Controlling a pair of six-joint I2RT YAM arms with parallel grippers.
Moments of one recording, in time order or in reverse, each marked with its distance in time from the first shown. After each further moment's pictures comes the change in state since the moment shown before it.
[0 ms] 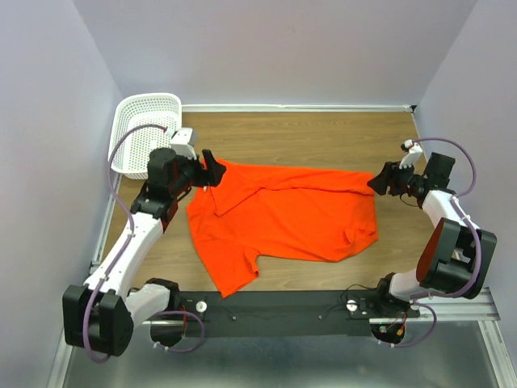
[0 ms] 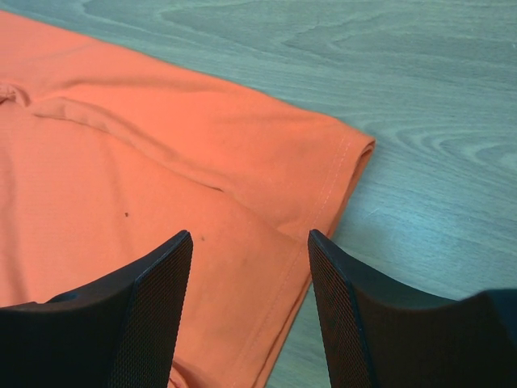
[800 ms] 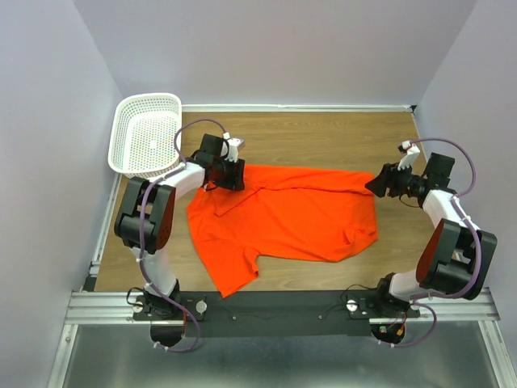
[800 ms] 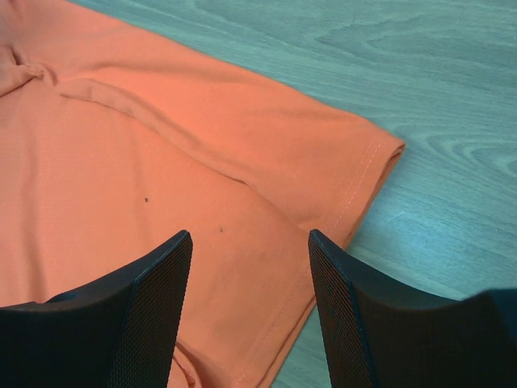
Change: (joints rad) left arm -0.089 0.772 0.396 -0.178 0.066 0.261; right arm 0.000 -0.006 0.011 -0.063 -0.070 -0.061
